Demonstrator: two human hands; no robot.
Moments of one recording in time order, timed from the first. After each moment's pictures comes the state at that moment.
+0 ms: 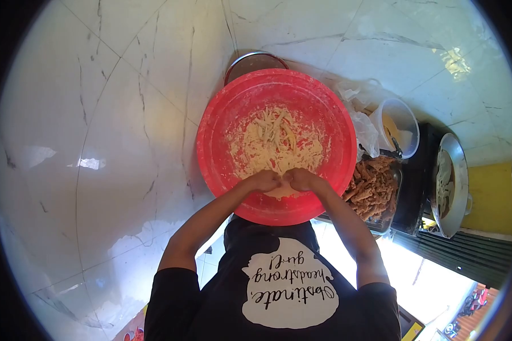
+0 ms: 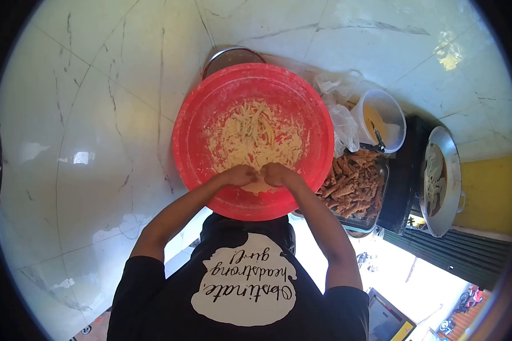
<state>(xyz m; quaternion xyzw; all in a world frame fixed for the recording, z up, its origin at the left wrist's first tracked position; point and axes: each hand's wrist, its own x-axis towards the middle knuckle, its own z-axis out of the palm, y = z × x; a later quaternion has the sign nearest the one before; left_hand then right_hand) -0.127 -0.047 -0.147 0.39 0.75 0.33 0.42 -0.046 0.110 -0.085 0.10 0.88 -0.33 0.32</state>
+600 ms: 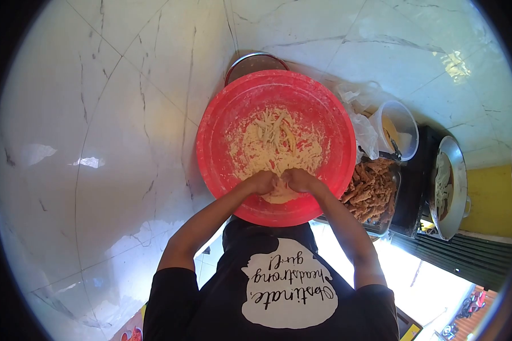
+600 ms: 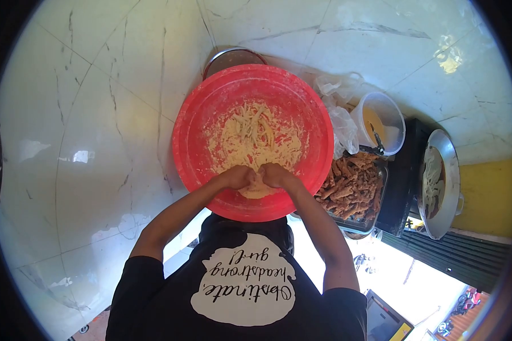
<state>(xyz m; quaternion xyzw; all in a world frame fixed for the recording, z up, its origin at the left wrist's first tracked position) -0.128 -0.050 -0.145 0.44 0.69 0.27 0.50 -0.045 0.110 -0.091 0.09 0.87 -0.37 0.33</state>
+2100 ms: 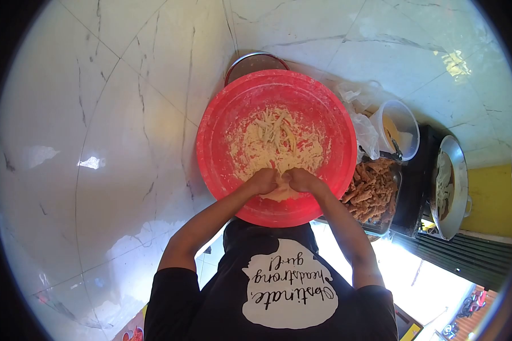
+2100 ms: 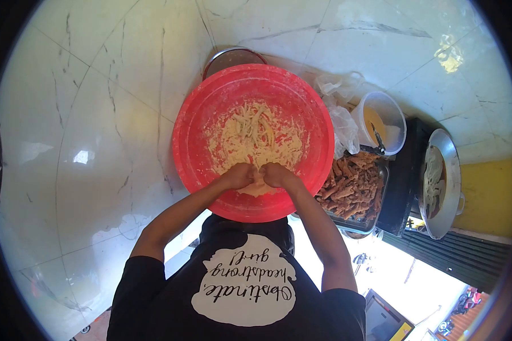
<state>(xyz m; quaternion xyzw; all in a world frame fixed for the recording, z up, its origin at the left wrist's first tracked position) -0.124 -0.045 -0.142 0.42 0.76 0.27 0.42 -0.045 0.113 -0.101 0.07 0.88 -0.35 0.31</state>
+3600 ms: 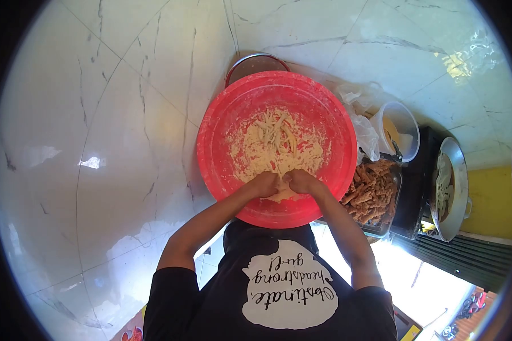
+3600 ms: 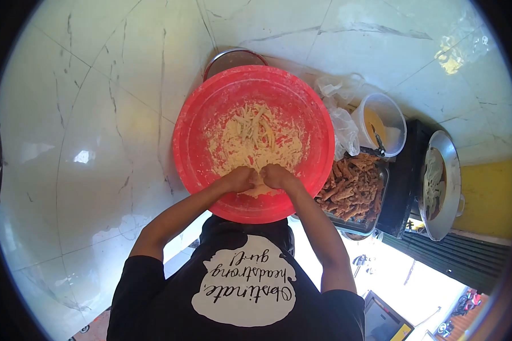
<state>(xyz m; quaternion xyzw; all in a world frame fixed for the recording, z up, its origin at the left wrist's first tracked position) -0.117 -0.047 -0.136 0.43 0.79 0.20 0.39 -0.046 0.110 -0.091 0.09 0.89 -0.33 0.30</state>
